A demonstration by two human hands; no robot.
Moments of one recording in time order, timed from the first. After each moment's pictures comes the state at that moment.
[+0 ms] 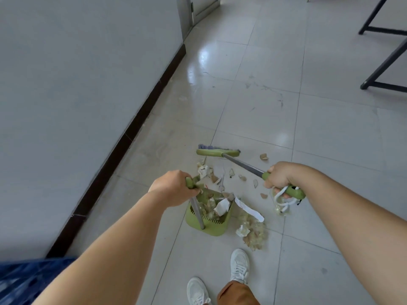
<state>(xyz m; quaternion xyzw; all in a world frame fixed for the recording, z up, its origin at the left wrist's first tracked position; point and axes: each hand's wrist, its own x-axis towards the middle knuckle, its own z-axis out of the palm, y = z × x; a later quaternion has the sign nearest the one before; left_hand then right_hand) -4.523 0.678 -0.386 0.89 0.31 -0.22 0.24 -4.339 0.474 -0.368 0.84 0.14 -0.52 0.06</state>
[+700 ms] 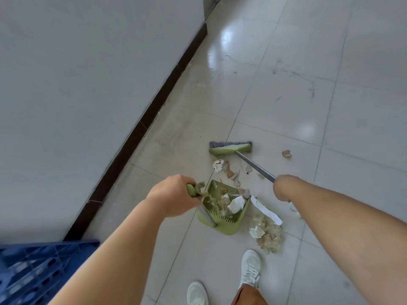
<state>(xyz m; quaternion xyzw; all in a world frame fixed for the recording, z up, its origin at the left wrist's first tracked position) -4.519 0.705 -0.406 0.87 0.35 -0.24 0.24 -4.311 0.520 -0.494 0.86 0.21 -0.44 0.15</state>
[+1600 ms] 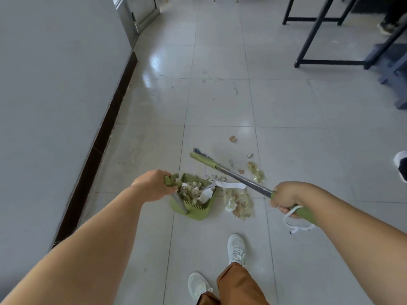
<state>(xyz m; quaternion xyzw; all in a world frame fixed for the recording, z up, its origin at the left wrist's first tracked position) -4.597 0.687 -0.398 0.92 0.20 -0.26 0.22 -4.500 0.361 -0.374 0.85 0.00 -0.53 -0.01</state>
